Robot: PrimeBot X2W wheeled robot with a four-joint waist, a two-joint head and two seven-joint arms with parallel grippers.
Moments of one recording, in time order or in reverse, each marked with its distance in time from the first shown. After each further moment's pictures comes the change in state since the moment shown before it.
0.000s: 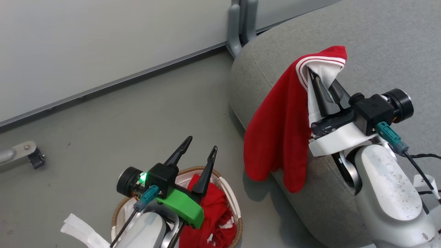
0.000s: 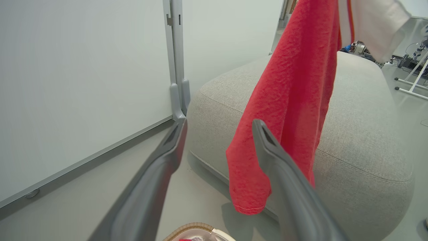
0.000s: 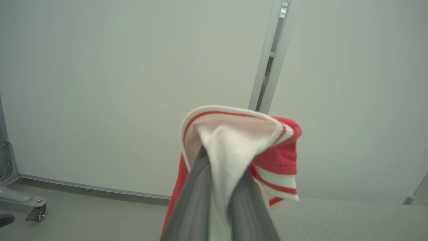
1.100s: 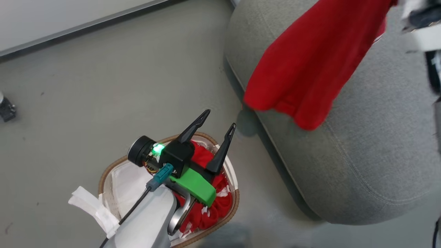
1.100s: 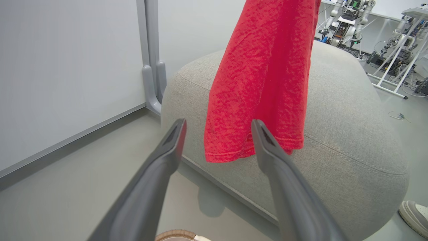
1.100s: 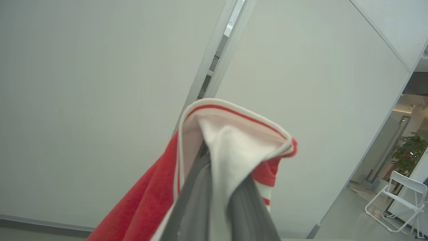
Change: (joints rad) left arm -0.146 0.005 -0.095 -0.008 0.002 -0.002 0.000; right arm -0.356 -0.151 -0.228 0.050 -0.086 0.000 0.000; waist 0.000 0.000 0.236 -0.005
